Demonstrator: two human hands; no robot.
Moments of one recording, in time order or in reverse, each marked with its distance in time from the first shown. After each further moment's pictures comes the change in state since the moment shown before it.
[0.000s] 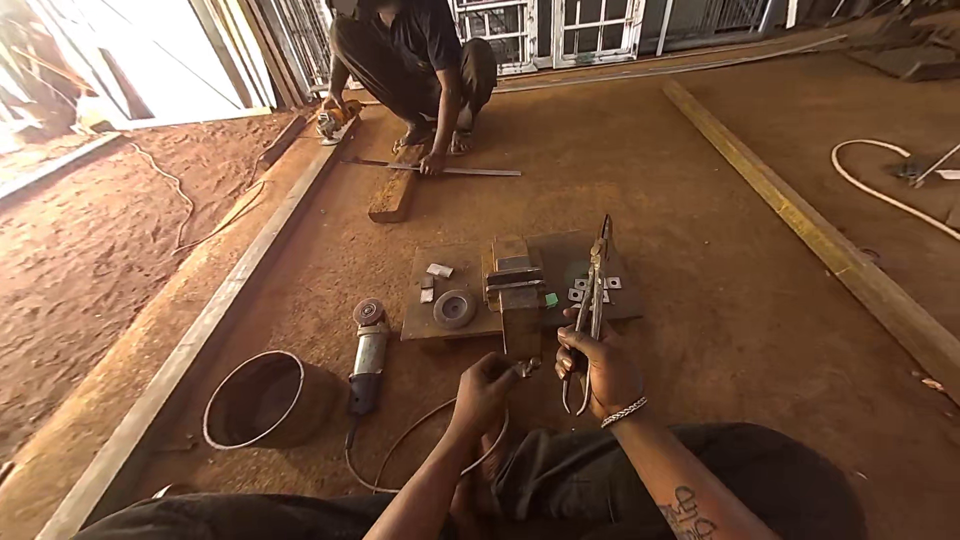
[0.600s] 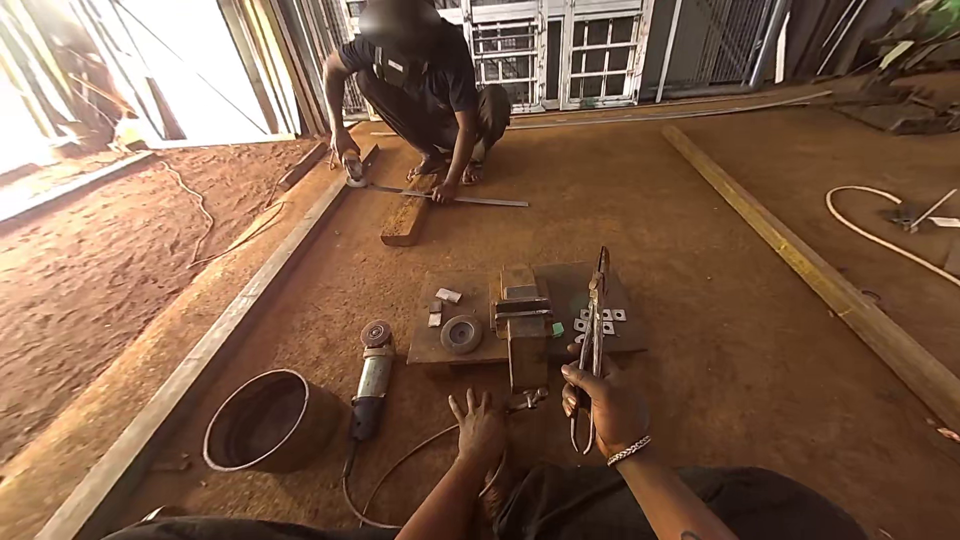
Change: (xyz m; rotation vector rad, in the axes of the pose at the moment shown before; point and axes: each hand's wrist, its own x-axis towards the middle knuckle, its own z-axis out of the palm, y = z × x) left_hand 0.047 -0.088 0.021 1.173 -0.170 -0.247; right_hand 0.009 0.007 -0.006 -0.103 0.001 -0.026
